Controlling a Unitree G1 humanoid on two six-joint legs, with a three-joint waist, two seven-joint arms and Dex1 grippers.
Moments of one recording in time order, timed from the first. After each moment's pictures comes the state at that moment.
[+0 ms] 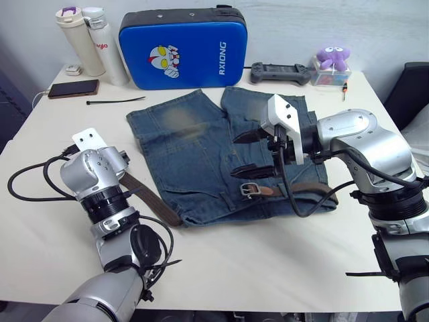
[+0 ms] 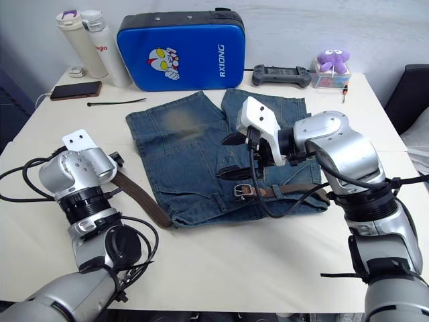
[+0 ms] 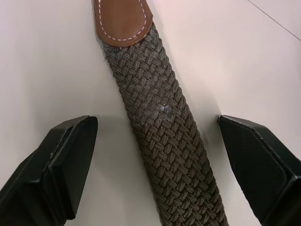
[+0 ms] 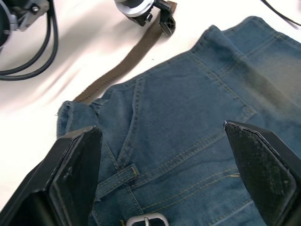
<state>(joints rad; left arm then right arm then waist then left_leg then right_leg) -0.94 0.09 0.71 0.09 -0.09 1.37 0.73 -0.92 -0.70 0.24 -0.13 0.40 0.76 1.18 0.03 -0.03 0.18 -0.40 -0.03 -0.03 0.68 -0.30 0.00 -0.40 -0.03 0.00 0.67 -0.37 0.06</state>
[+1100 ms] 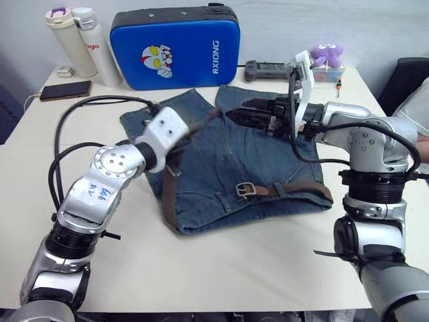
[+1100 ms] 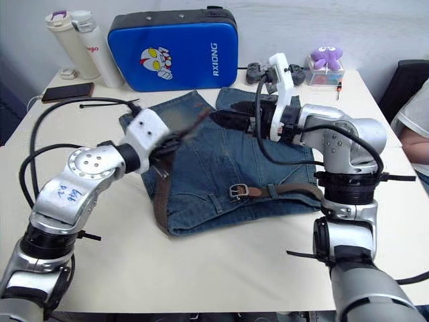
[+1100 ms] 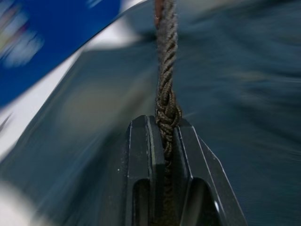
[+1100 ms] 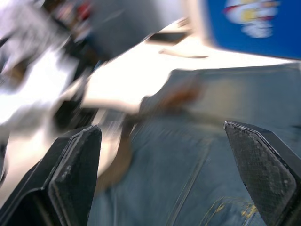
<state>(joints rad) -0.66 0.69 -0.25 -0.41 -0.17 0.73 -0.51 -0.93 -0.46 -0.08 -0.01 0.49 0.98 0.75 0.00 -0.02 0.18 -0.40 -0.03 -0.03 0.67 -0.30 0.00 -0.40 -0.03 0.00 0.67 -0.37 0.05</state>
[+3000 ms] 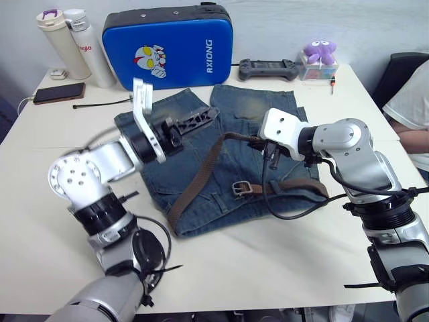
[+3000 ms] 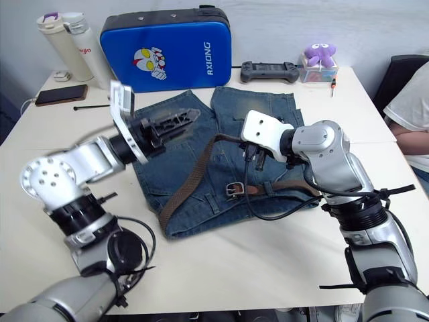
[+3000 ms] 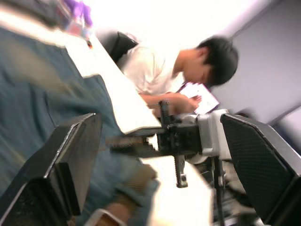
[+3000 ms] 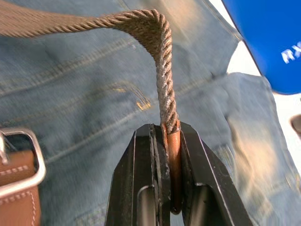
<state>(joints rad) -0.82 0.04 0.73 -0.14 -1.20 1.62 0.09 -0.83 -0.67 0.26 -0.09 -0.06 0.49 0.99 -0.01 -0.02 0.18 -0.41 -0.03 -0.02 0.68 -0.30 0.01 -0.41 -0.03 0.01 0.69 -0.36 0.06</state>
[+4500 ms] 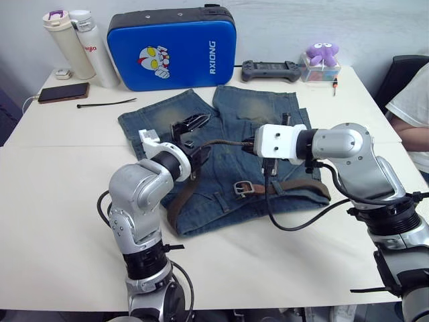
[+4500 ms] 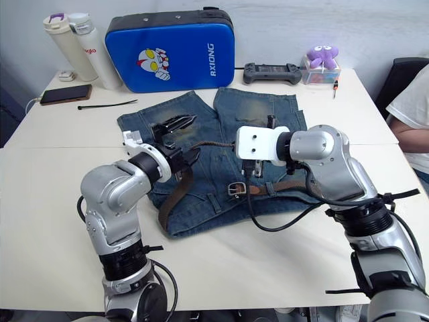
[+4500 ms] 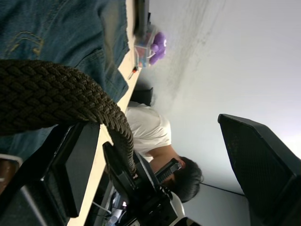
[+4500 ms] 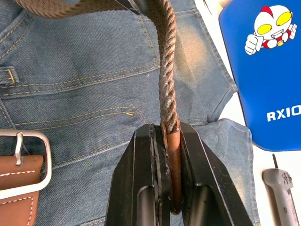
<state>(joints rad) -0.54 -0.18 0.26 -0.46 -1.96 0.52 1.28 -0.80 -0.71 0.29 -0.14 -0.12 0.23 1.02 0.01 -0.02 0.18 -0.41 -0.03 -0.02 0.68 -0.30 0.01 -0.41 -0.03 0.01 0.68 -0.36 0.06</state>
